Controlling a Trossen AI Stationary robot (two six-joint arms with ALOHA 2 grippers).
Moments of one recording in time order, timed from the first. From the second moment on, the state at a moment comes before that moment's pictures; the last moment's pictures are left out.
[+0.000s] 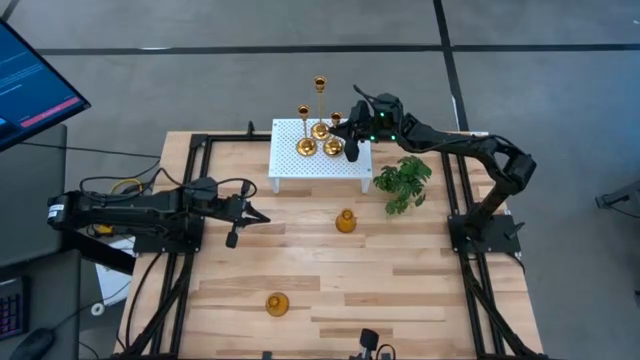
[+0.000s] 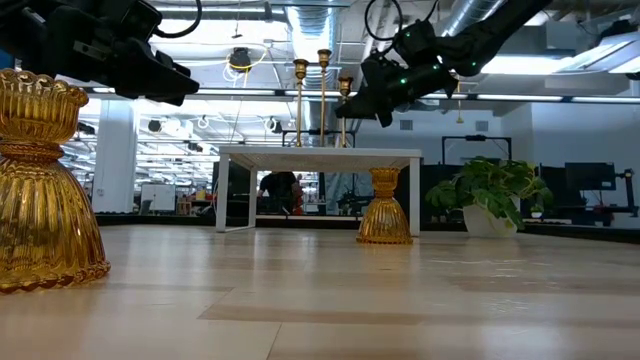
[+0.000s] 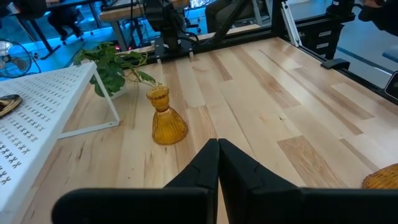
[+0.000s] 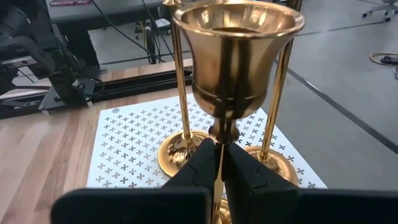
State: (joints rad) left arm 0.12 0.48 0.26 0.13 0.26 0.28; right arm -0.63 1.66 1.11 0.23 -0.37 -0.08
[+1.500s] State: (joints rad) left arm 0.12 0.48 0.26 0.13 0.26 0.28; right arm -0.52 1.29 1.11 -0.51 -0.37 -0.21
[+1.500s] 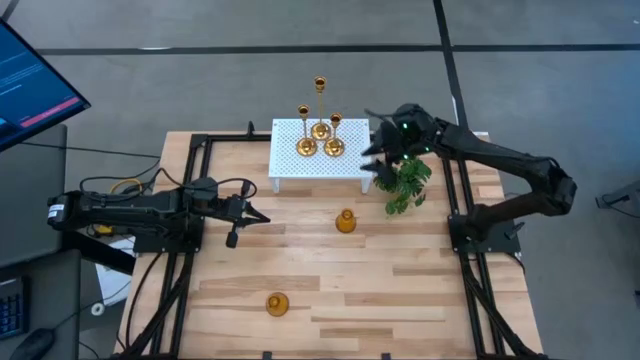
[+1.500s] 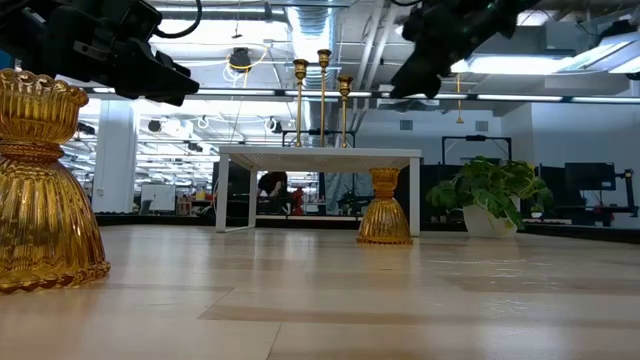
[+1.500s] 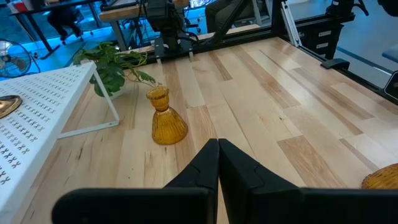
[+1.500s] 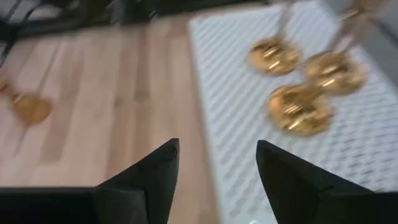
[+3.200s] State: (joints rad) left arm 0.12 0.48 0.26 0.13 0.26 0.28; right arm -0.18 1.26 0.30 0.36 -0.25 0.00
